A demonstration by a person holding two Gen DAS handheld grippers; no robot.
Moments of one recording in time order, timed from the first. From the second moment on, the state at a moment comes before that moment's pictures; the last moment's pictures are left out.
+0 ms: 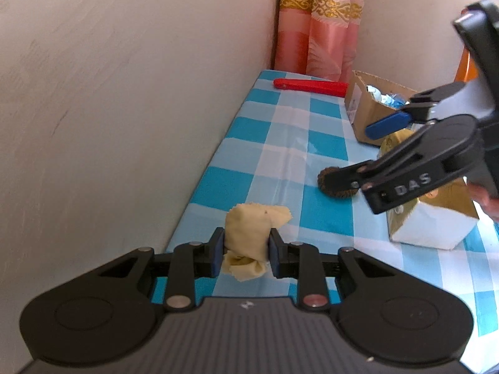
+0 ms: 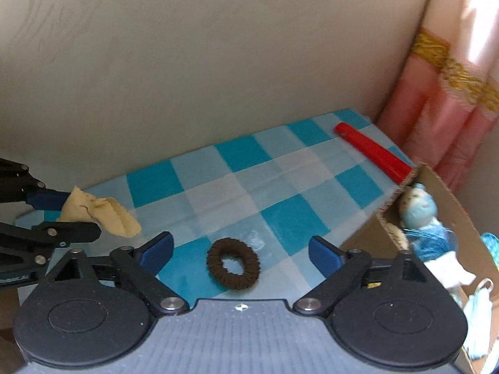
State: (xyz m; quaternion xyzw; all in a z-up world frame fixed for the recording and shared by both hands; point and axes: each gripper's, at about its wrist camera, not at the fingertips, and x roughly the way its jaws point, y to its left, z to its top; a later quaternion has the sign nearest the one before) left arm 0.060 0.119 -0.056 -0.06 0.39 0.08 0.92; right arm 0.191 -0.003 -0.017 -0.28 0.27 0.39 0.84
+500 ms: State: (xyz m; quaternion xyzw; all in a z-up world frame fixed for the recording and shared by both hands) left arm 0.055 0.120 -0.056 -0.06 0.39 0.08 0.92; right arm 0.212 0.019 -0.038 -0.28 0.33 0.41 0.81
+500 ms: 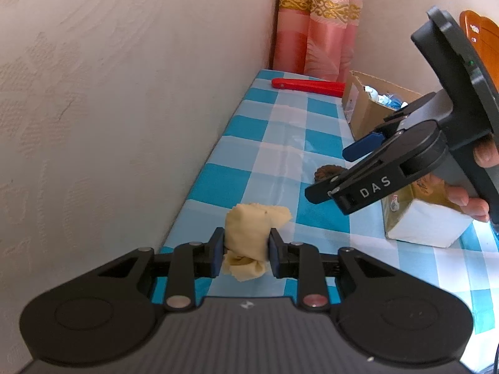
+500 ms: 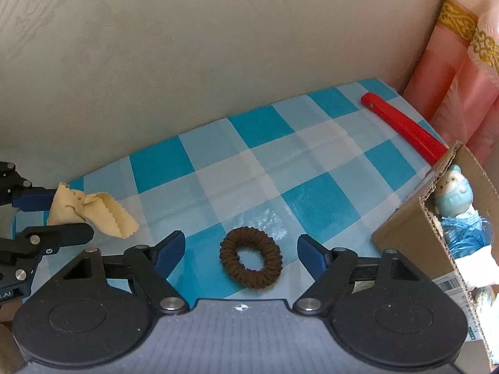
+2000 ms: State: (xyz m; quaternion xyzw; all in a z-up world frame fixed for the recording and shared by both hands) left arm 0.046 0.117 -0.051 -0.06 0.38 0.06 0.92; right arm 0.183 0.012 -0.025 -0.26 0.34 0.40 0.81
